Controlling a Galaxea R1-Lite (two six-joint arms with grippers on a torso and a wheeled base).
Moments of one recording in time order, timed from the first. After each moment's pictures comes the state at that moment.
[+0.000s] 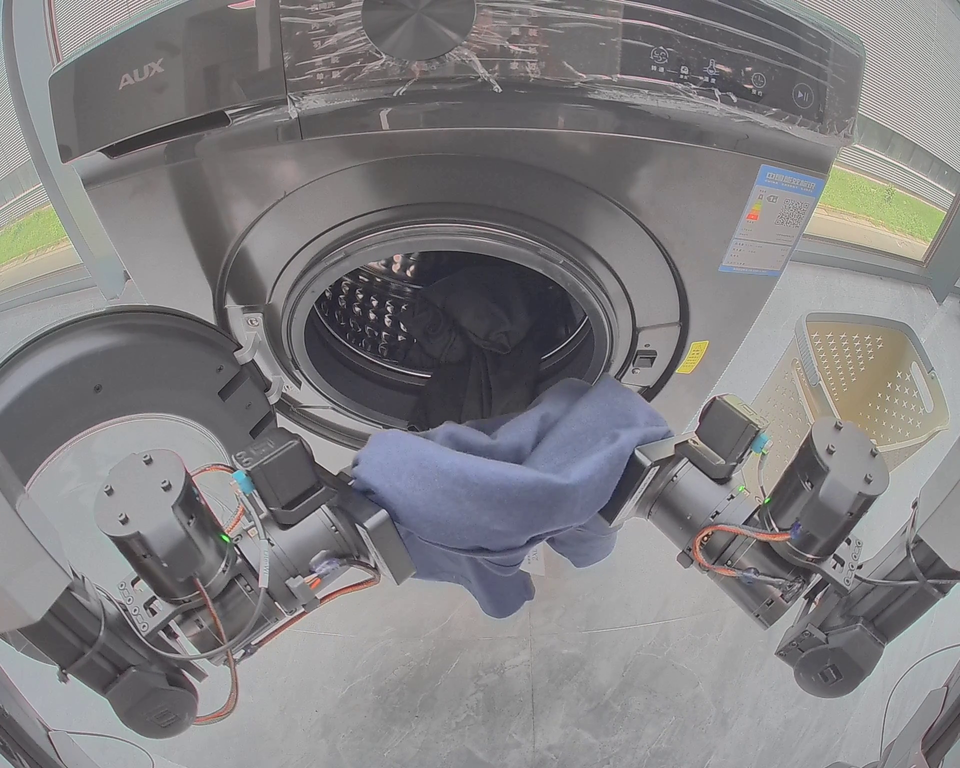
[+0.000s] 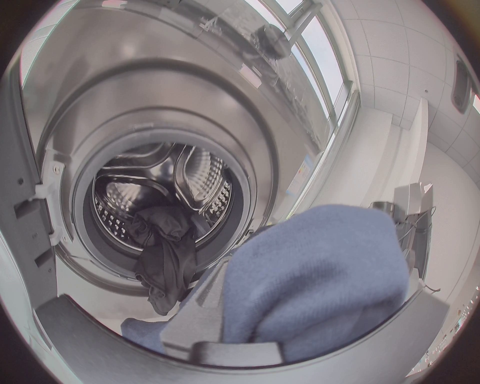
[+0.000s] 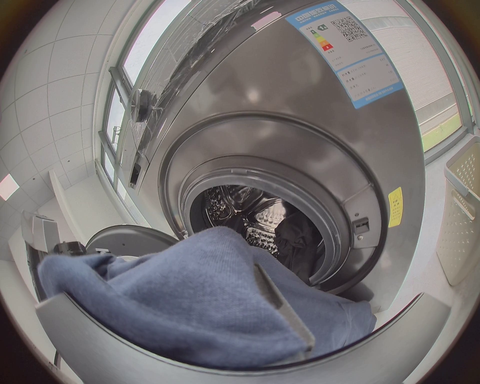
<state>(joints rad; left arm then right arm) -0.67 1.78 -0.38 -1.55 -0.10 -0.19 0.76 1.87 -0.55 -1.54 -0.14 0.29</state>
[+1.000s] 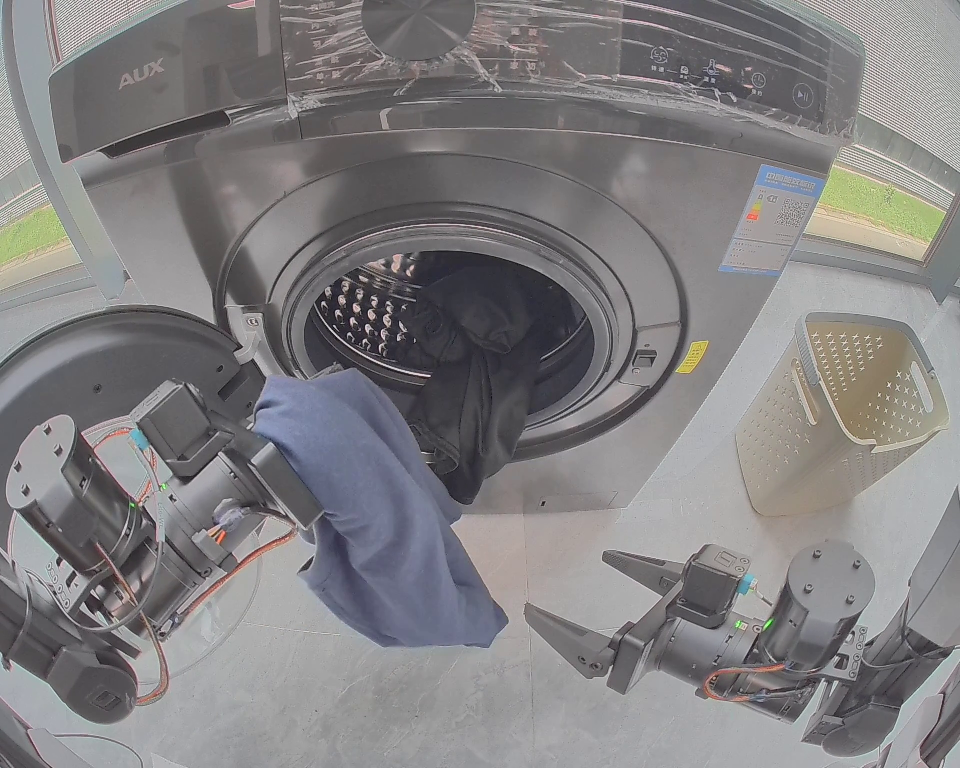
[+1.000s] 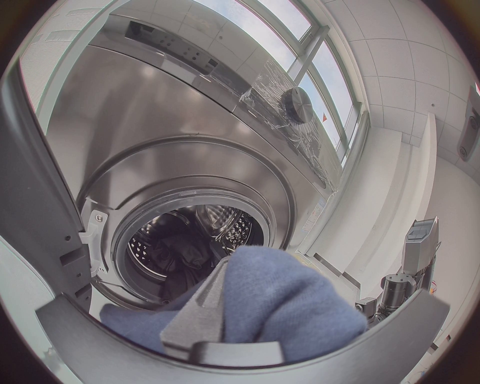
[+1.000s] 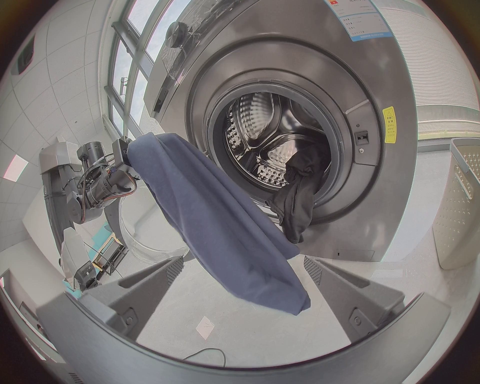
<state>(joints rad) -0.56 1.62 -0.34 -1.55 -0.09 -0.26 0.88 1.88 -0.23 -1.54 -0.10 0.25</state>
